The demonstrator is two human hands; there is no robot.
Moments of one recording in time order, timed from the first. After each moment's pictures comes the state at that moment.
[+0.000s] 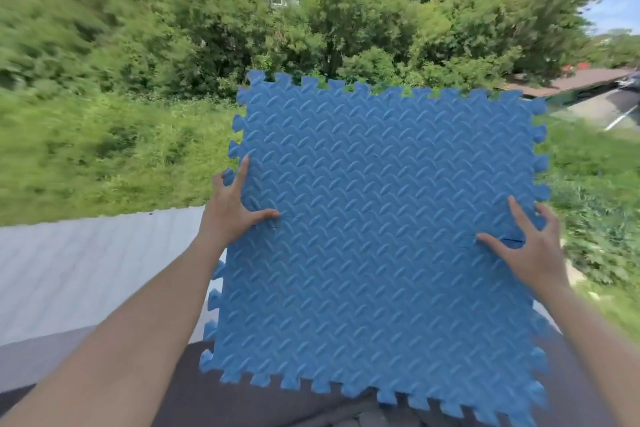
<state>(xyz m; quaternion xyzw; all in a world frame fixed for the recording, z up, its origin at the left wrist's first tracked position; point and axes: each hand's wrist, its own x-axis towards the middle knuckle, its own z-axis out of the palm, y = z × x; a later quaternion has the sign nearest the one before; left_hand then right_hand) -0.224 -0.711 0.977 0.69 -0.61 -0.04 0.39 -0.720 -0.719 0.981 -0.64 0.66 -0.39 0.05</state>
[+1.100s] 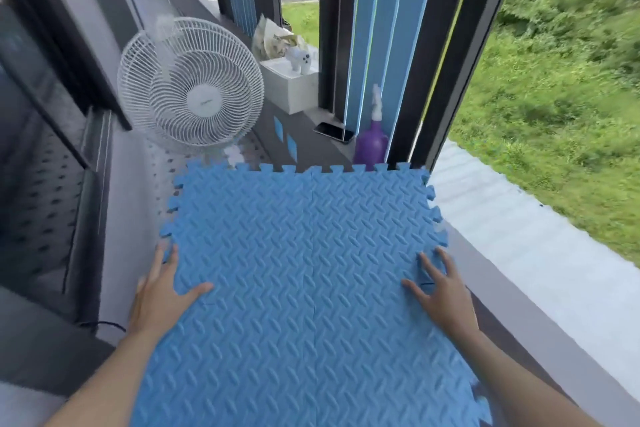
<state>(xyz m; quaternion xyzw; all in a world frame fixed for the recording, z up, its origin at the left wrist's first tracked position) 0.073 0.082 0.780 0.95 0.17 0.03 0.25 0.095 -0.401 0.763 -0.97 0.08 -0.02 0.24</state>
